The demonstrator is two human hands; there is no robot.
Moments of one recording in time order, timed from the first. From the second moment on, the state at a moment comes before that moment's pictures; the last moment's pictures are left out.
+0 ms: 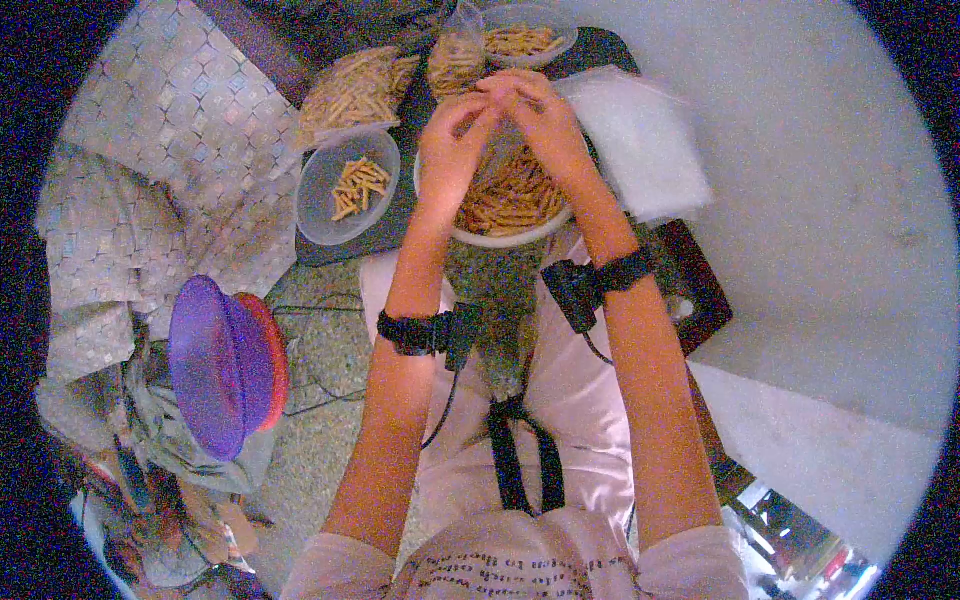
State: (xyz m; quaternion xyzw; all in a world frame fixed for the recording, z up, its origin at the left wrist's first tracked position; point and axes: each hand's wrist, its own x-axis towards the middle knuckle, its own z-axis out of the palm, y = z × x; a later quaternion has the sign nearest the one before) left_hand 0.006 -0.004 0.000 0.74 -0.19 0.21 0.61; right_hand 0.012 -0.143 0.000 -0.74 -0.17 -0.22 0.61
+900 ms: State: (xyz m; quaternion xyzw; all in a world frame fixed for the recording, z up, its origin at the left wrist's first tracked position) left_hand -0.002 0.015 0.014 0.45 0.09 0.44 0.77; right_hand -0.004 -0.121 -0.031 -0.95 -0.22 -0.02 0.22
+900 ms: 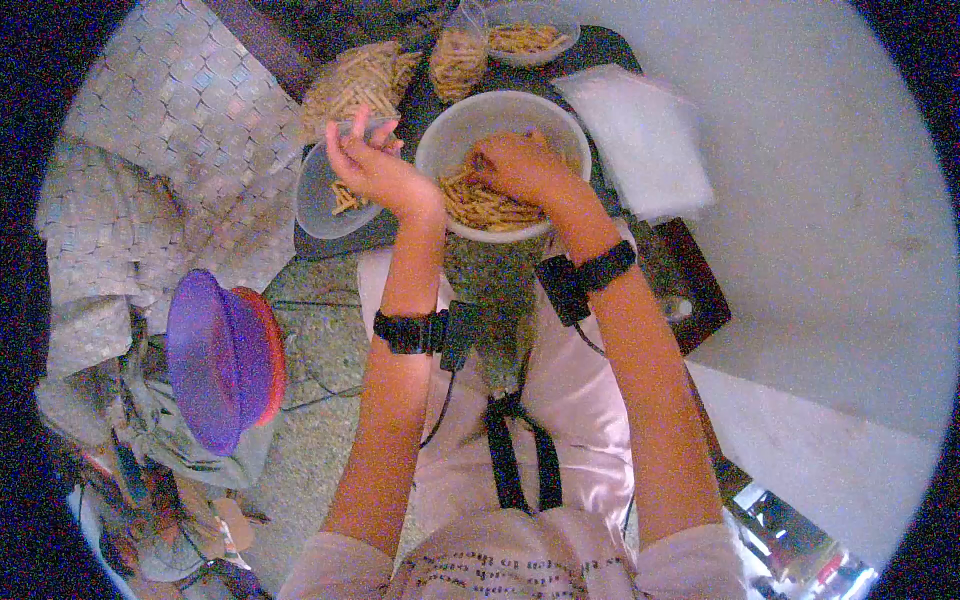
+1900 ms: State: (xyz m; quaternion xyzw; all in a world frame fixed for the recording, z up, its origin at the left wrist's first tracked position) left_hand 0.008 -0.002 0.004 0.65 -0.13 0.16 0.73; right_hand 0.002 -0.132 0.006 -0.78 -0.12 -0.26 0.56
